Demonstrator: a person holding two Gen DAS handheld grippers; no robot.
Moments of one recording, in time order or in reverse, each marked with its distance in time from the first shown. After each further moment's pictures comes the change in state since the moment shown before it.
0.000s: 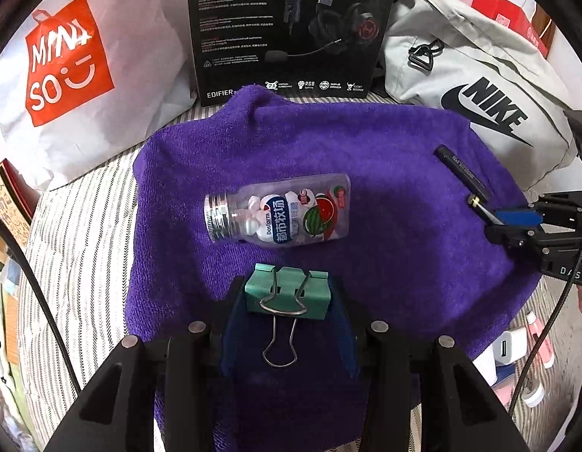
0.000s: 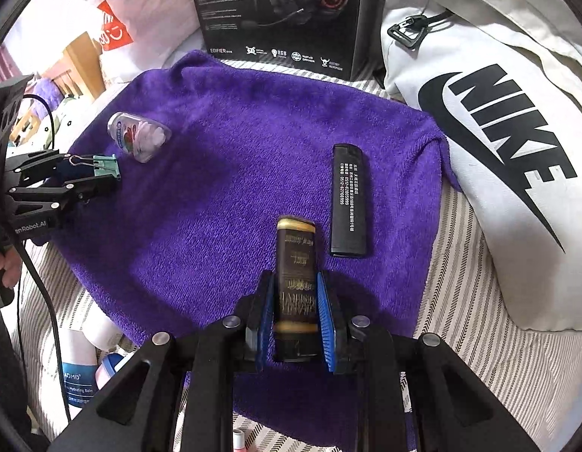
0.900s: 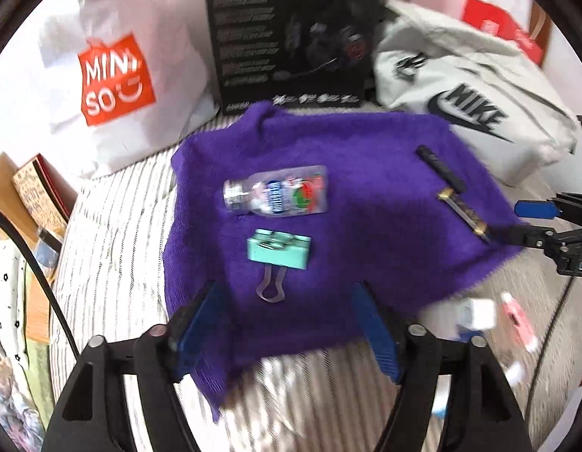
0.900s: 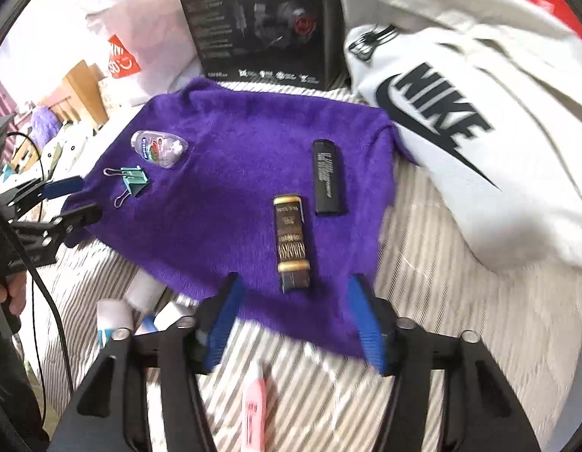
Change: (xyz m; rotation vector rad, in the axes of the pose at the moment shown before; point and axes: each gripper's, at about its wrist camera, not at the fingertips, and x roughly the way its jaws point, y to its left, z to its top) left arm -0.063 -0.025 -0.029 -0.012 -0.038 0.065; right arm -0.068 -0.004 -0.042 0.104 -0.058 -0.008
